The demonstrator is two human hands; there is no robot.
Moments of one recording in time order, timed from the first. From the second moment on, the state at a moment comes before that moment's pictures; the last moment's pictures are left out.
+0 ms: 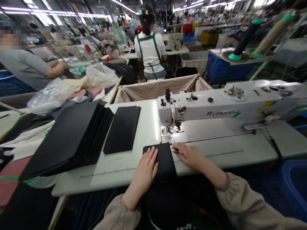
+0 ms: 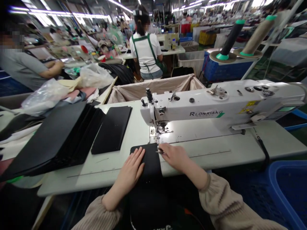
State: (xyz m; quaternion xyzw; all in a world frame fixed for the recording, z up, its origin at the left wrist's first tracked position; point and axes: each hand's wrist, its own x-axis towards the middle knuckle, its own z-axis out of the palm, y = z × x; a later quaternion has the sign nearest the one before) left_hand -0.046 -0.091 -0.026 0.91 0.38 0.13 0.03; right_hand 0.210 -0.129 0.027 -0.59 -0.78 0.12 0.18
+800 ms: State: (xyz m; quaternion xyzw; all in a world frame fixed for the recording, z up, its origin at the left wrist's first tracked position) left_hand 0.000 0.002 0.005 0.95 0.26 0.14 0.12; right_hand 0.220 -0.088 -0.004 -0.64 -0.75 -0.01 0.14
